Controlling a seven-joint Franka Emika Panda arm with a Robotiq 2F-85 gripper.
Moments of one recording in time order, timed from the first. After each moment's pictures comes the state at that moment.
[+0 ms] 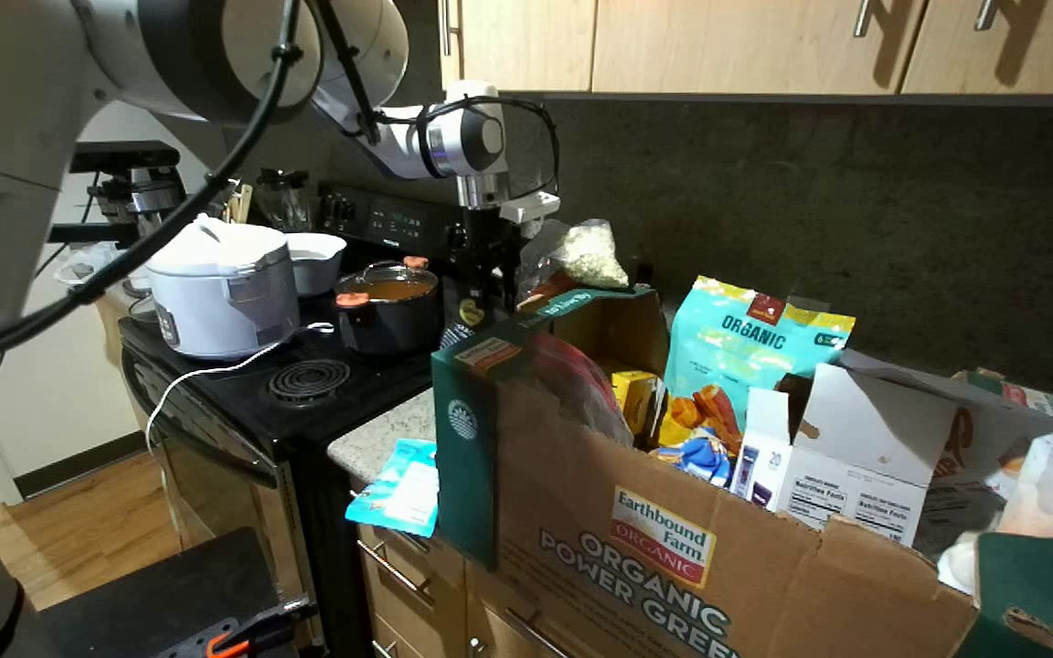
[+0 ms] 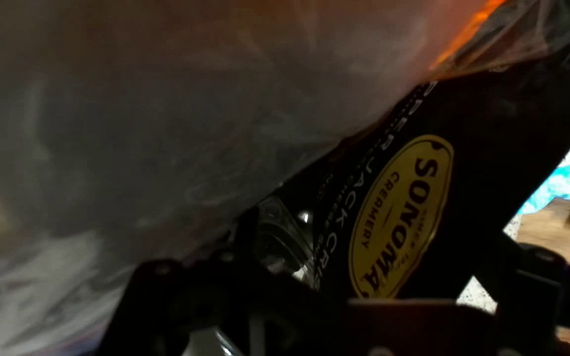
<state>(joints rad) 0.25 0.50 0.26 -1.52 -0.29 1.99 -1.37</state>
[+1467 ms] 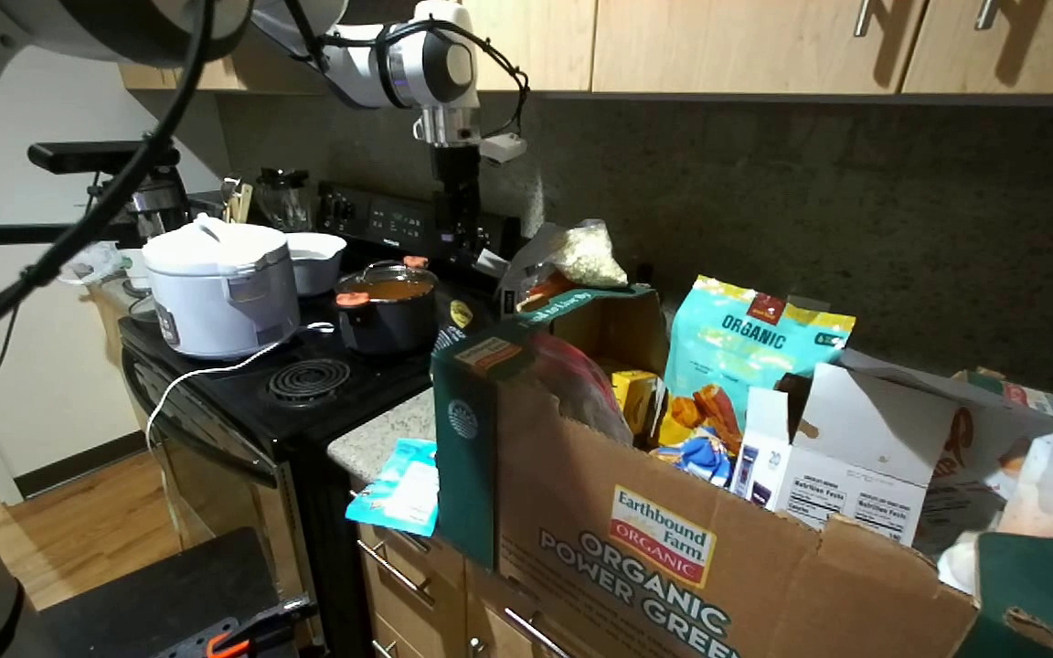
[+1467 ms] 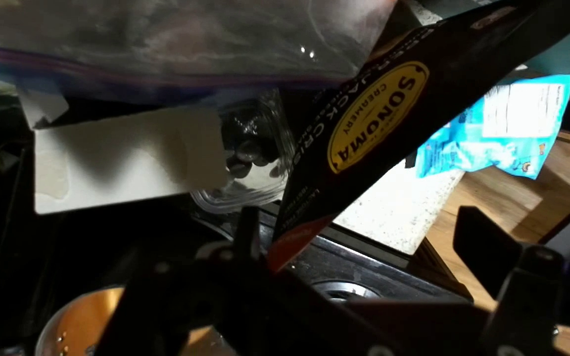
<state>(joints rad) 0.26 0.34 0.31 -1.52 -0.15 1.90 -1.66</state>
